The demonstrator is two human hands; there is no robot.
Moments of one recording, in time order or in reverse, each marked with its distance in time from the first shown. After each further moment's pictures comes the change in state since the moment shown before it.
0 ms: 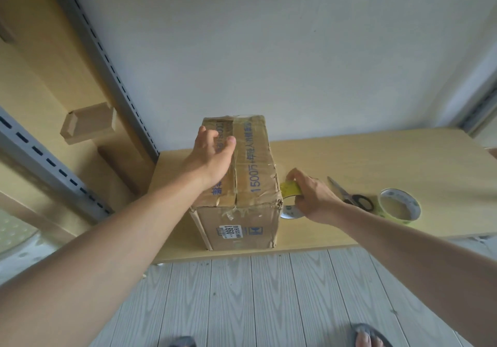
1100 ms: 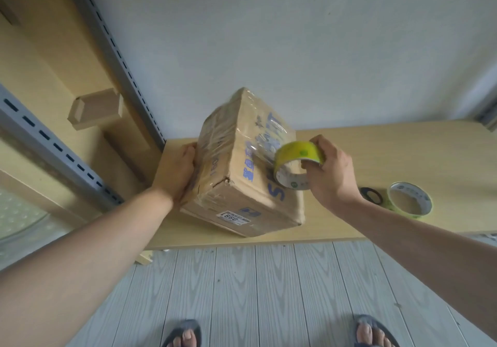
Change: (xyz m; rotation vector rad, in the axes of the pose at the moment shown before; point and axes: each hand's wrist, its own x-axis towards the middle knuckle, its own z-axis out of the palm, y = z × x) left_hand 0.029 -0.100 0.018 -0.344 0.149 -0.074; right_hand -0.017 -0.034 -0.021 0.300 0.545 -0.111
